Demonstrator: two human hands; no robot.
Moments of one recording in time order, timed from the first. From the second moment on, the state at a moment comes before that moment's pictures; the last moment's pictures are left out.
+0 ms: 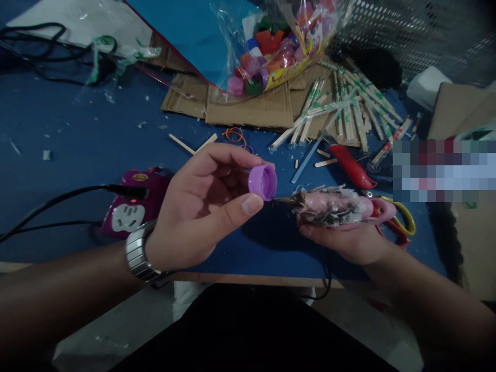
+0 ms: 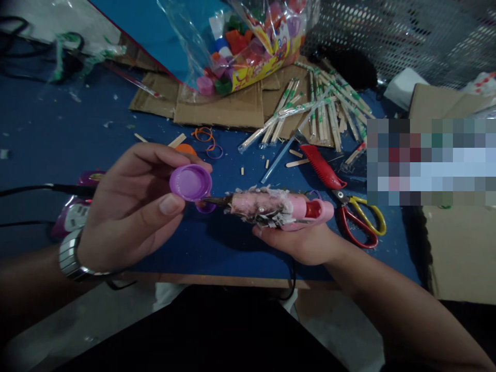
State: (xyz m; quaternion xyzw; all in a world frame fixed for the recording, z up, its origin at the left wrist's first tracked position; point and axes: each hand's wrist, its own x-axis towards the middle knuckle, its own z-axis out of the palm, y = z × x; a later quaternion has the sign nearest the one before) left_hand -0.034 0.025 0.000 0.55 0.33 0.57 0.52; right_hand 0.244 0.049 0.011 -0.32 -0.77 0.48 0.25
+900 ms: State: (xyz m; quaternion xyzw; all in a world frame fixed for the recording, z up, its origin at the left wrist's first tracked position) left_hand -0.038 0.031 -0.008 0.57 0.24 0.57 0.54; right_hand 0.239 0.045 0.013 -0.31 -0.77 0.49 0.27
